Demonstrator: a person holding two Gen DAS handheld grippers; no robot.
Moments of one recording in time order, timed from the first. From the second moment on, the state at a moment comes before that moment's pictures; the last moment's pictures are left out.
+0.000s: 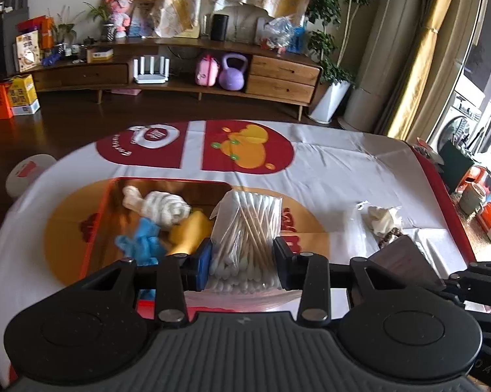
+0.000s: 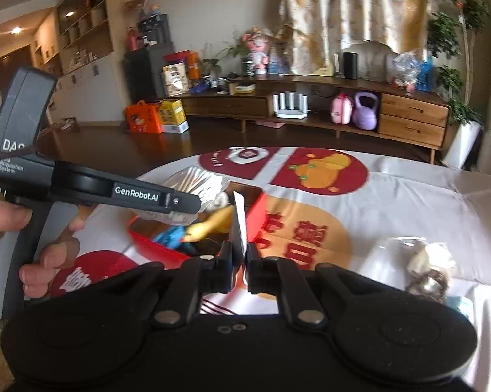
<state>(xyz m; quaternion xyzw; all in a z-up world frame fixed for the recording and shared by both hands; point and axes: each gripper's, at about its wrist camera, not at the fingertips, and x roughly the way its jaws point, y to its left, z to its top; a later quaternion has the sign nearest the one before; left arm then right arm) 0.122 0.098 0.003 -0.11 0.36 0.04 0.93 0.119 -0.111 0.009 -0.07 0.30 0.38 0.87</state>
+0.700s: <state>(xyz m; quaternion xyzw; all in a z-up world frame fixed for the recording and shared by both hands) 0.113 0.181 -0.028 -0.12 0.38 0.11 0.91 0.150 -0.018 -0.027 -0.10 0.34 0.37 0.86</state>
